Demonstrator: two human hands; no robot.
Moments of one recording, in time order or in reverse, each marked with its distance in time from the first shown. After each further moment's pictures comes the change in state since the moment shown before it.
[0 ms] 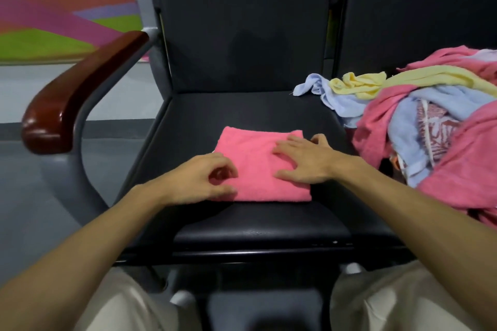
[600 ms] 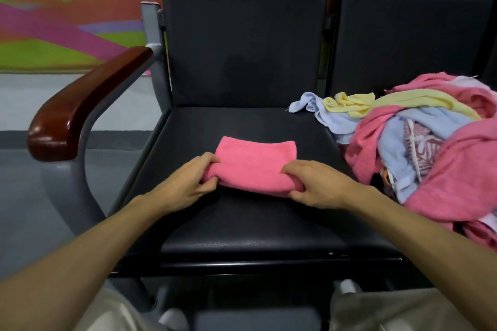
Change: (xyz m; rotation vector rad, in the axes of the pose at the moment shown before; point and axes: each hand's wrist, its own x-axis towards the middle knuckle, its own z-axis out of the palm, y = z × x) left_hand -0.004 -0.027 0.007 -0.062 0.223 -0.060; right_hand -0.036 -0.004 0.003 0.112 0.196 -0.110
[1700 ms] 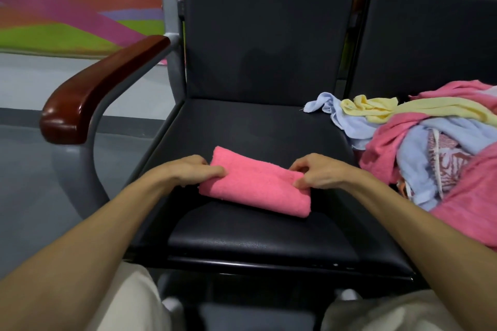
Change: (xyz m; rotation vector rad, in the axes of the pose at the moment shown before) left_hand 0.021 0.020 -0.018 -0.100 -0.291 -0.699; right_hand 0.037 0.006 -0.018 0.377 -0.282 0.332
